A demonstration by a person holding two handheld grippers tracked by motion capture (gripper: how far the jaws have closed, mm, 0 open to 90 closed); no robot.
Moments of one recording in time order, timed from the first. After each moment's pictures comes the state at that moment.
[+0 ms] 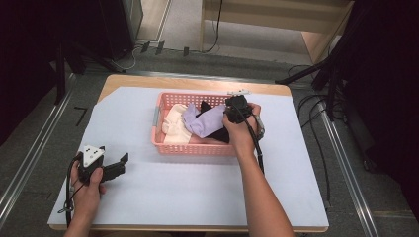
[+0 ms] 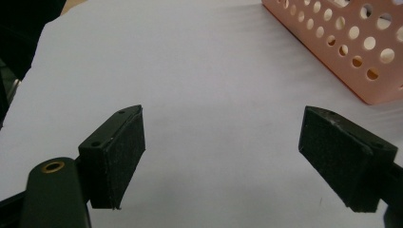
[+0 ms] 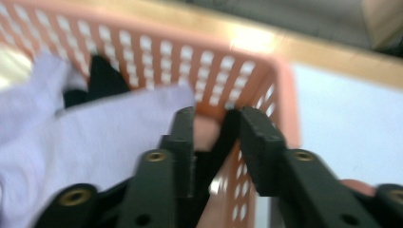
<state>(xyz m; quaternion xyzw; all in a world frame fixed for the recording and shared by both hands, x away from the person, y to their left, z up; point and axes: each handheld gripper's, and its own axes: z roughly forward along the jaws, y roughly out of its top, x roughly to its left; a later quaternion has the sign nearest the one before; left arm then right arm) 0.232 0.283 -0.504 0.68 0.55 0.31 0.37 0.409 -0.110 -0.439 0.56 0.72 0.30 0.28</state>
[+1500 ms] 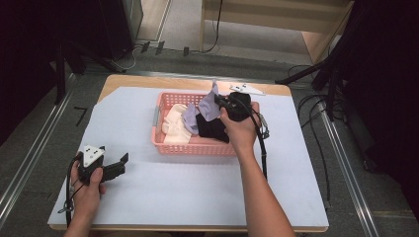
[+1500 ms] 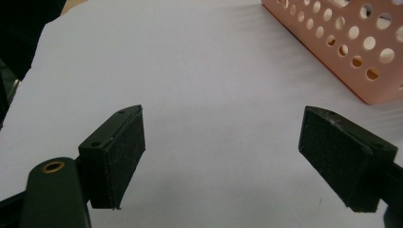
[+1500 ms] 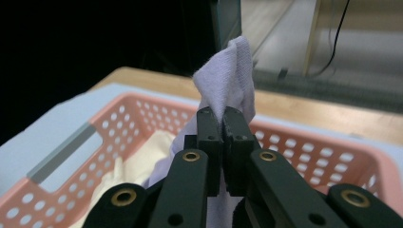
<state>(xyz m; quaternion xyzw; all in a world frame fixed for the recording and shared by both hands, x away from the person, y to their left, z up) 0.232 0.283 -0.504 0.68 0.55 0.31 0.37 0.389 -0.113 -0.407 0.46 0.69 0.52 0.19</state>
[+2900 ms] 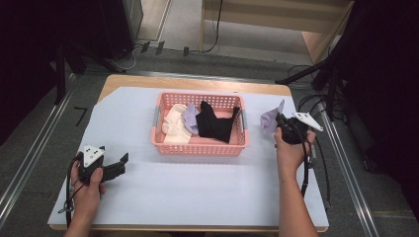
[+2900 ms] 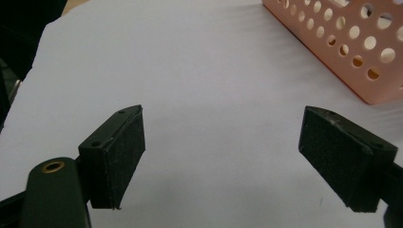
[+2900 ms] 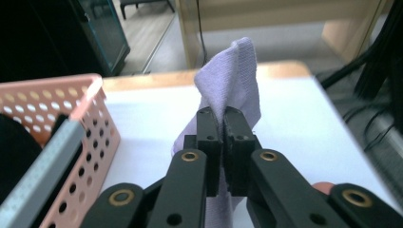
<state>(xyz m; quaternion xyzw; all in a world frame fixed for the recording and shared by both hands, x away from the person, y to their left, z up) 0.232 0.282 -0.505 0.68 0.55 0.31 0.37 0.360 -0.269 -0.475 0.61 0.57 0.46 0.31</state>
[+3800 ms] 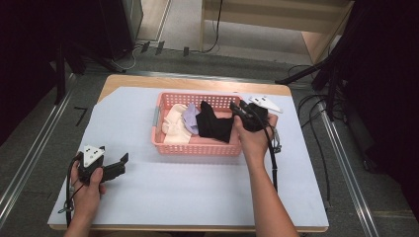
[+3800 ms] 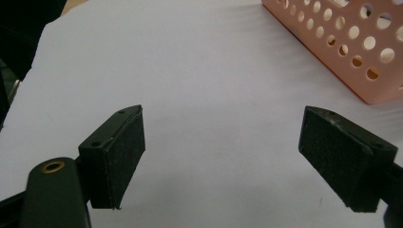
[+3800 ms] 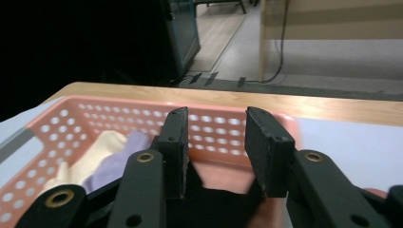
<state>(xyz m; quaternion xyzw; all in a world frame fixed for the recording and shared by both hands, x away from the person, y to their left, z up) 0.232 0.282 -0.505 0.68 0.55 0.31 0.37 0.373 -0.145 -0.431 0.51 0.64 0.51 0.25</state>
